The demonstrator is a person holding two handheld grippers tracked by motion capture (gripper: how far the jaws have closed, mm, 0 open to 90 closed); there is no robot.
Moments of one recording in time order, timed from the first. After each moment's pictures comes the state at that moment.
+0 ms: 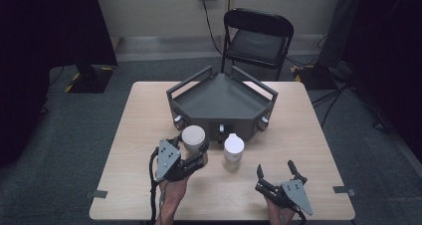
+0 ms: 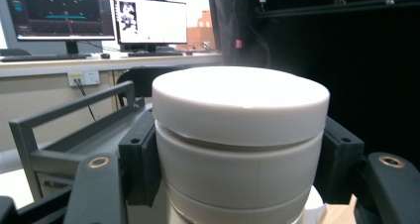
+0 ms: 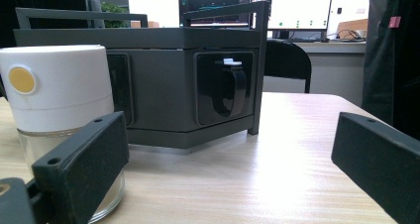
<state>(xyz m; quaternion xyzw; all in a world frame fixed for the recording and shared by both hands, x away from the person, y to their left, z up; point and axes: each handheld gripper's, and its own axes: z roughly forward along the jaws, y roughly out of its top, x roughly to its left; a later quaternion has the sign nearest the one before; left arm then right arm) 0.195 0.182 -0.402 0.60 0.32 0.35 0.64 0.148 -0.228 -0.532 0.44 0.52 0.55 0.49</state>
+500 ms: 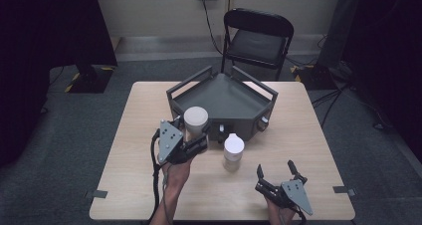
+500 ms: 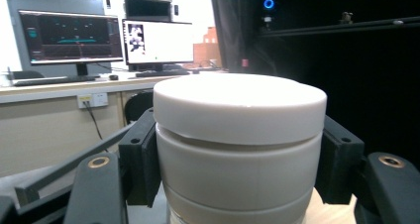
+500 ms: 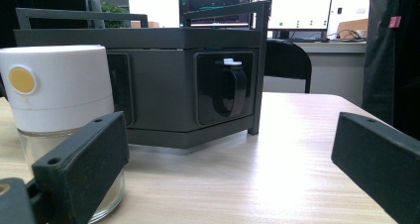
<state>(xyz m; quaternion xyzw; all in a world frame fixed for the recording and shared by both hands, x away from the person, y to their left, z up) 0.219 0.171 -0.369 0.58 0.32 0.37 0.65 0.148 -0.228 -0.532 0.44 0.52 0.55 0.48</state>
